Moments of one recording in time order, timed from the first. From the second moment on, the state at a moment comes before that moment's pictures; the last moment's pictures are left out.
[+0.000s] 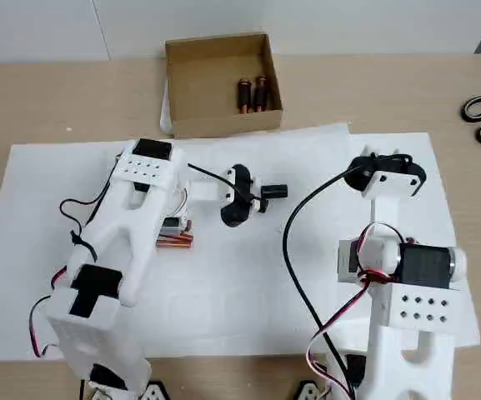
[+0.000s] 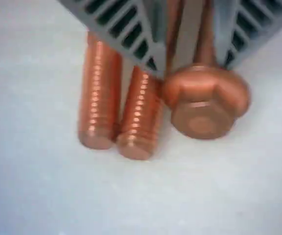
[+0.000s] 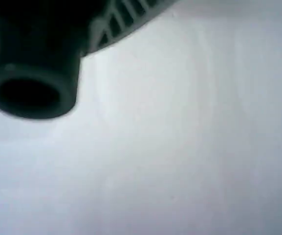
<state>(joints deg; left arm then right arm) 8.2 16.8 5.1 82.7 -75.8 3.5 -47.7 34.6 93.5 1.9</state>
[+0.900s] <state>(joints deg) 8.3 22.6 4.5 79.5 -75.8 3.5 -47.7 34.6 93.5 1.9</state>
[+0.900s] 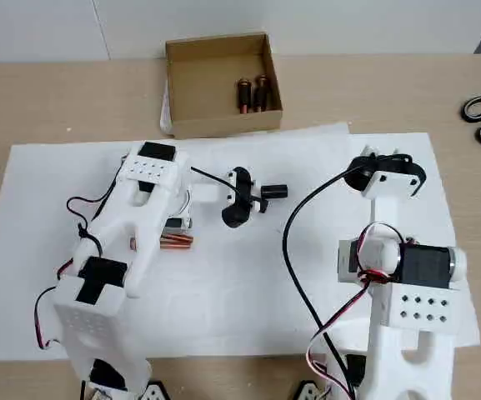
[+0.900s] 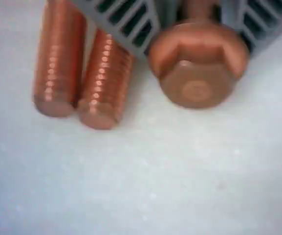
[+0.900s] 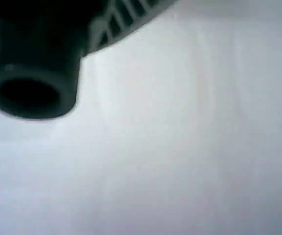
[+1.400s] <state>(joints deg) 8.3 23.5 -21.9 90.2 -68.5 3.5 -47.7 34.6 93.5 1.9</state>
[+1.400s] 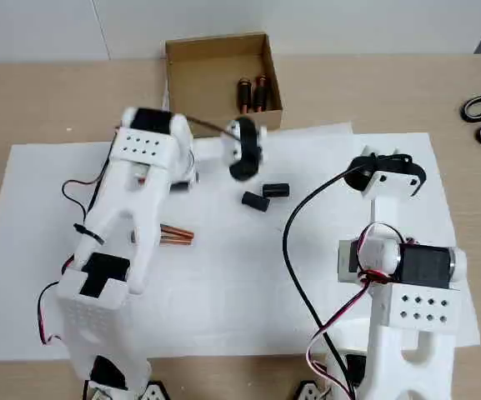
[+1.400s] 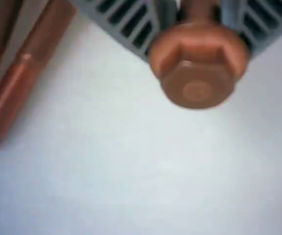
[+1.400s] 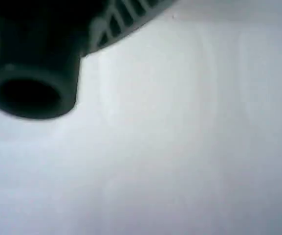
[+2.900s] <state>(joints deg) 9.6 -1.6 -61.4 99.4 29.1 -30.6 -71.0 36.2 76.4 -10.0</state>
